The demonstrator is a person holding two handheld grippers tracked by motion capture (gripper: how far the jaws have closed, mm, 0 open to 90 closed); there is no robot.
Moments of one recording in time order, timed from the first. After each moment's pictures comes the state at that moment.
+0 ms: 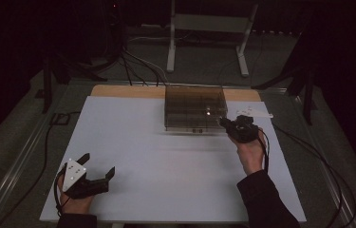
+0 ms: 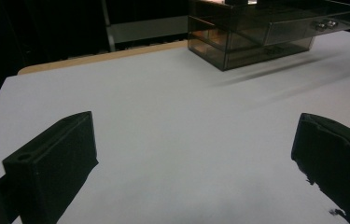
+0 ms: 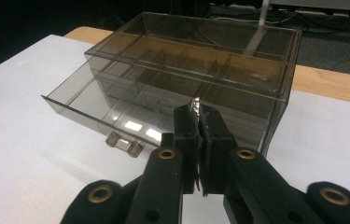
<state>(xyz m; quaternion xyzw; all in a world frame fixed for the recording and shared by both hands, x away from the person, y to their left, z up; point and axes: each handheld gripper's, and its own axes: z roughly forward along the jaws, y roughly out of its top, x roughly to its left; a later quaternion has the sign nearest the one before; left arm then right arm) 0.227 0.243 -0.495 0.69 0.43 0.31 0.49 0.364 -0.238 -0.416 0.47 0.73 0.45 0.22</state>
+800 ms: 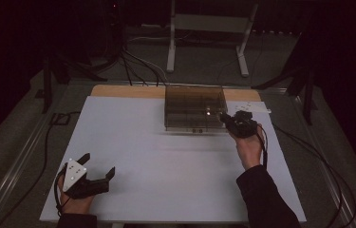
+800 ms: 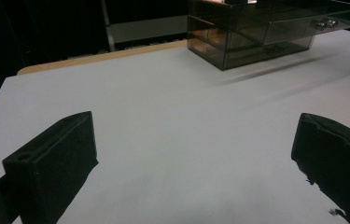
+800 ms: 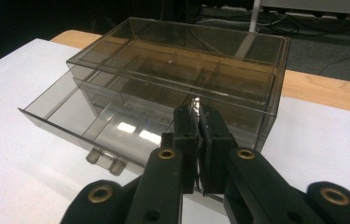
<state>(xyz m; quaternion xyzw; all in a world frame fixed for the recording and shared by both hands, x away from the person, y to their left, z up) 0.227 0.243 -0.495 0.70 0.43 0.31 0.48 0.380 -0.238 -0.417 0.48 0.72 0.44 0.23</state>
